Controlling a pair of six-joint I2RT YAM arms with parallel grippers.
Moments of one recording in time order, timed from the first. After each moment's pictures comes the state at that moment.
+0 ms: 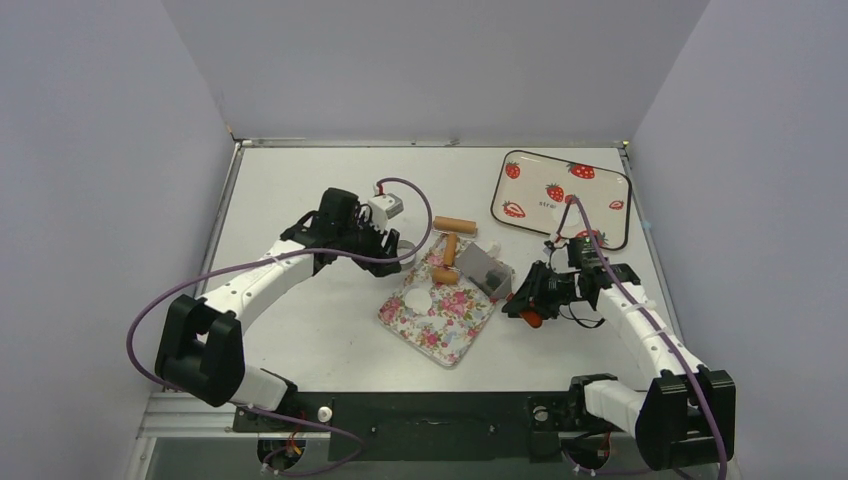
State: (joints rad) left arm -0.45 1.44 1.02 -0.39 0.46 0.06; right arm 0.12 1.10 0.69 -0.76 -0.68 0.54
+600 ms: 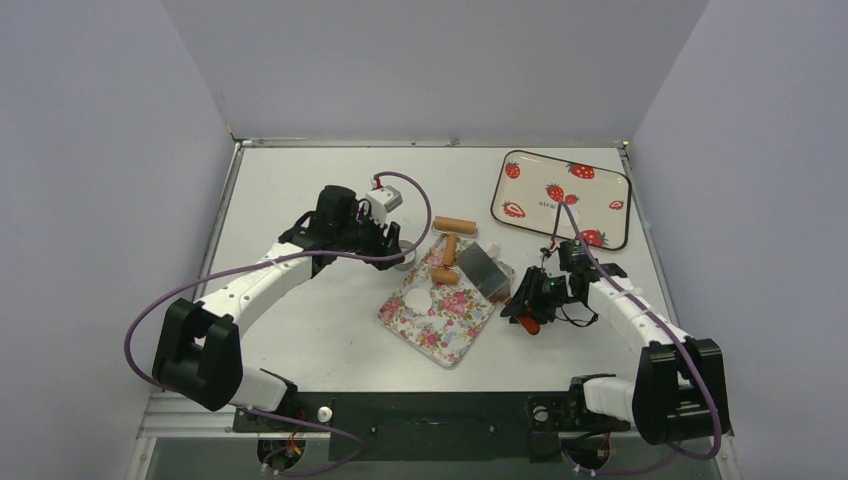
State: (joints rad) left arm -0.45 1.42 0.99 -0.28 0.45 0.04; right arm 0.12 1.20 0.62 -0.65 -0.62 0.56
